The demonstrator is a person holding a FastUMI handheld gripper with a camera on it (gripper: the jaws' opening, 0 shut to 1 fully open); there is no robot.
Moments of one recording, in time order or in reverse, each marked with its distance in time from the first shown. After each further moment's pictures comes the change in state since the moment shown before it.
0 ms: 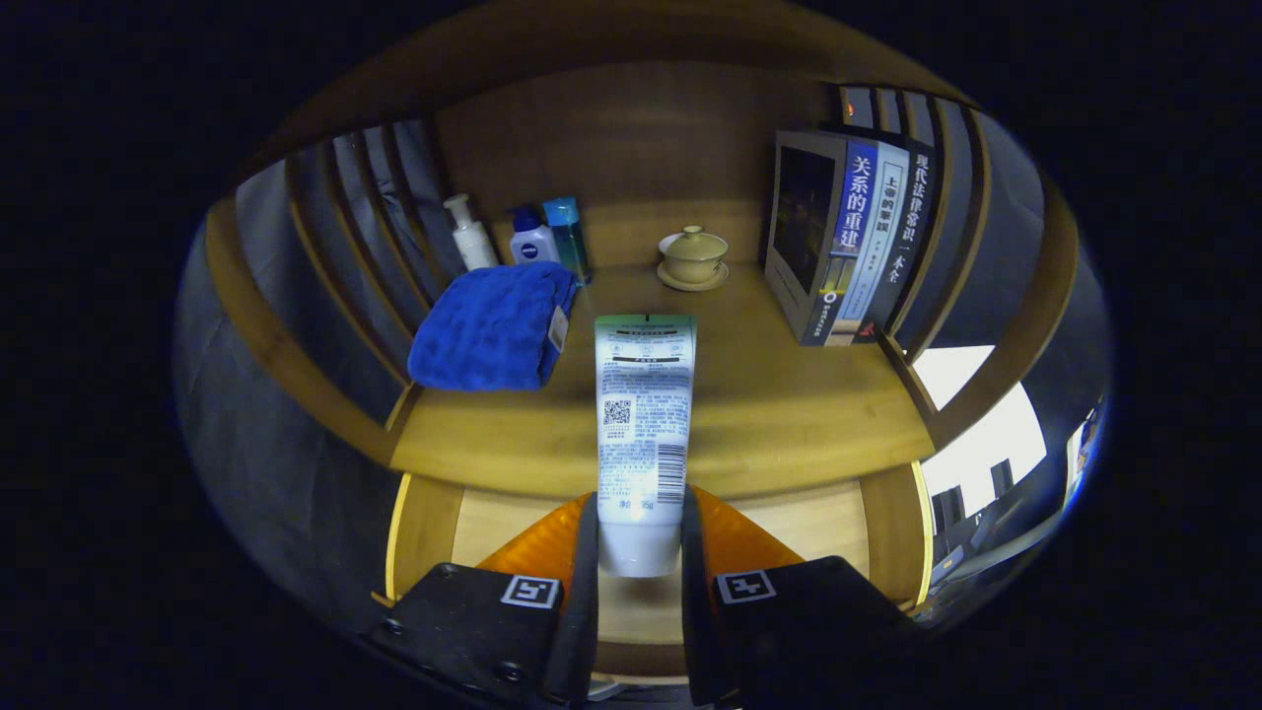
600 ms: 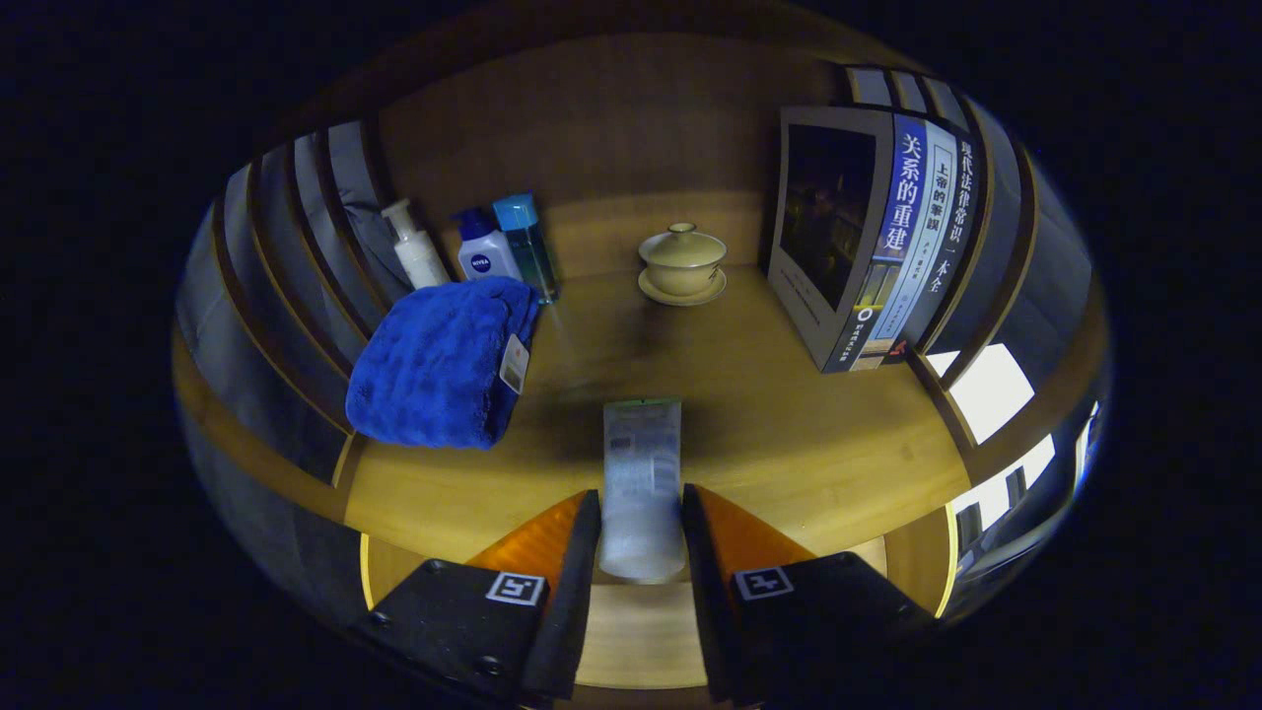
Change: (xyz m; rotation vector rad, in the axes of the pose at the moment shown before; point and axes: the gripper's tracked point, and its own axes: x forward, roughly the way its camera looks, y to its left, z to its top) arm 0.051 -0.008 0.021 0.032 -0.027 -0.033
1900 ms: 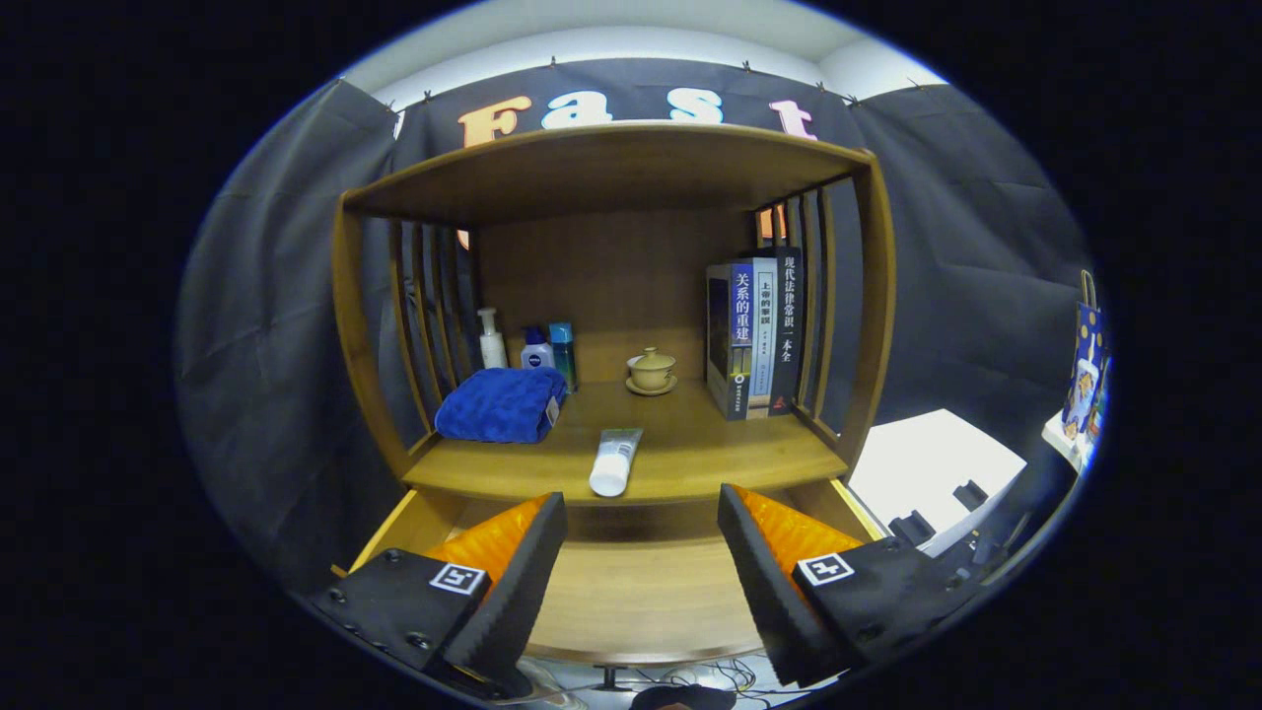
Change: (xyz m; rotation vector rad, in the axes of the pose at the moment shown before) arm -0.181 -0.033 -0.093 -0.077 -0.522 -0.021
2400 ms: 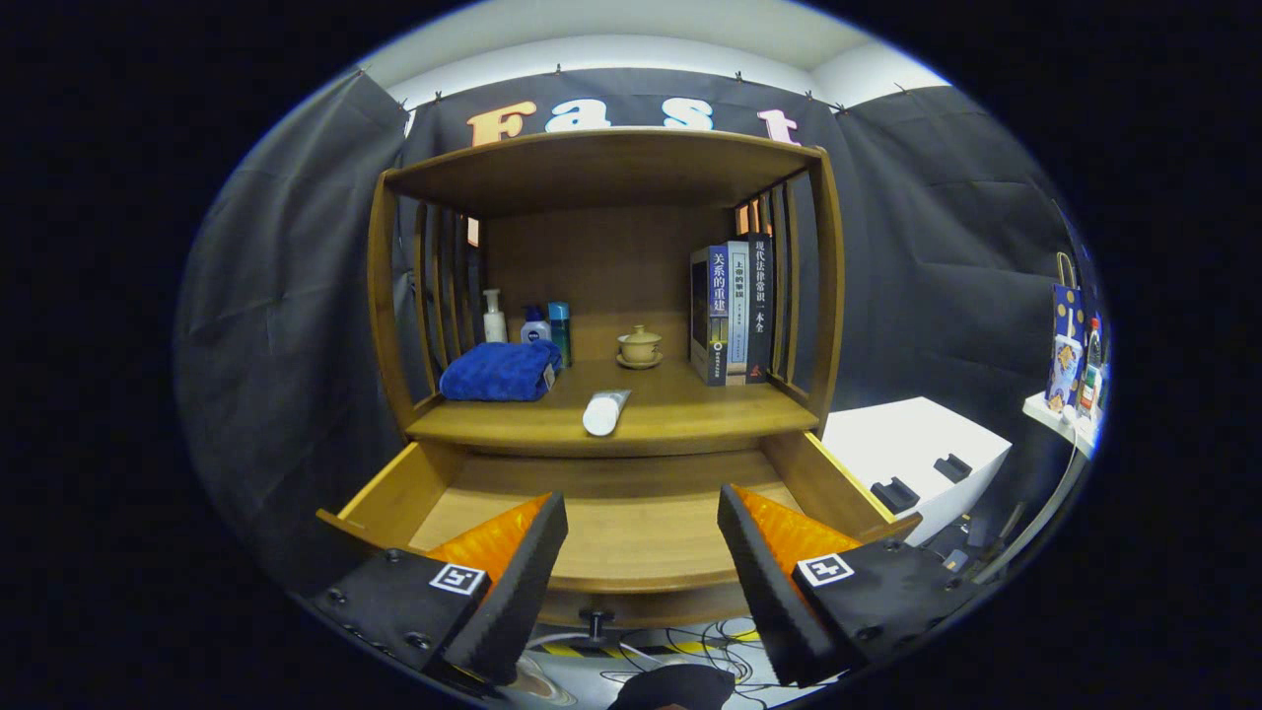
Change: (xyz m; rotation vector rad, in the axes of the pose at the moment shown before) arm -0.046 -0.003 -0.074 -0.012 0.002 -0.032
